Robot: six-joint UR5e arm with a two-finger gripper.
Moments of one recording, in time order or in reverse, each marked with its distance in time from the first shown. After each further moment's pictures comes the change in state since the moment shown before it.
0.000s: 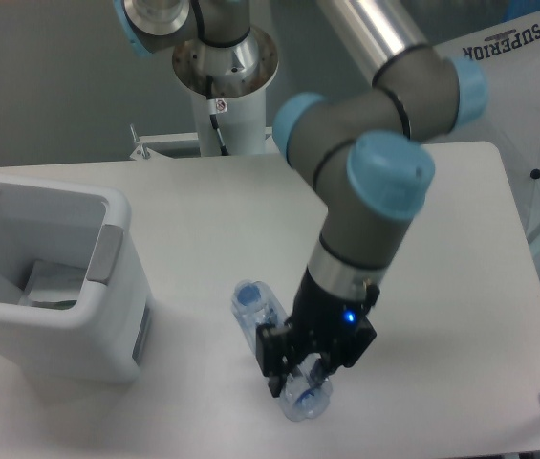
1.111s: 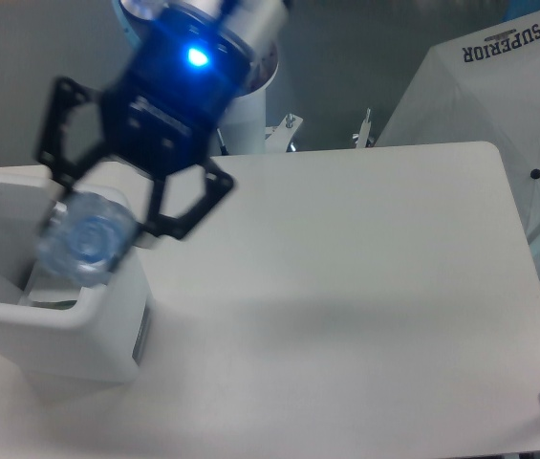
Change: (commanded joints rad) arm -0.150 0.157 0.016 0.178 -0.276 0.005
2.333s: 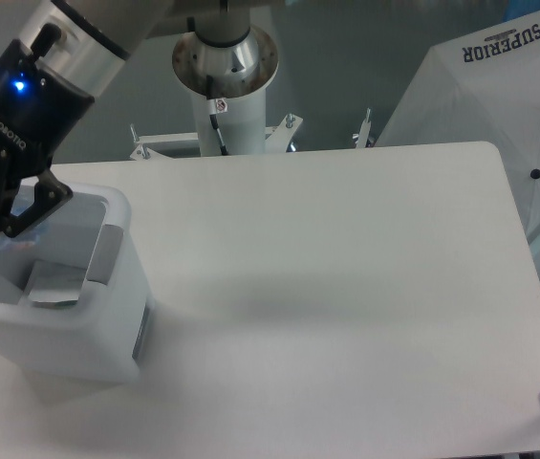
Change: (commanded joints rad) arm -0.112 0.071 -0.250 0.023 0.009 0.238
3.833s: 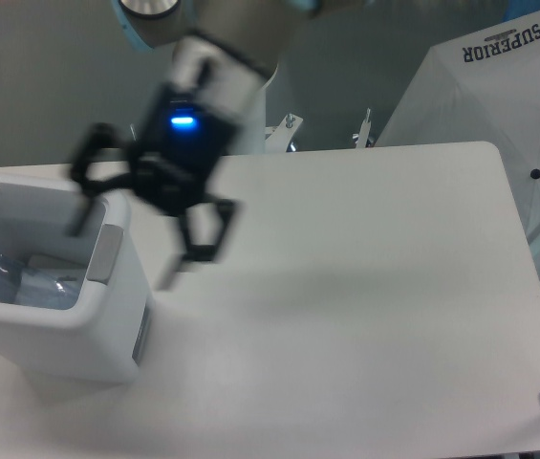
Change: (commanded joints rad) arm 0.420 -0.040 -0.003 -0.003 0.032 0.224
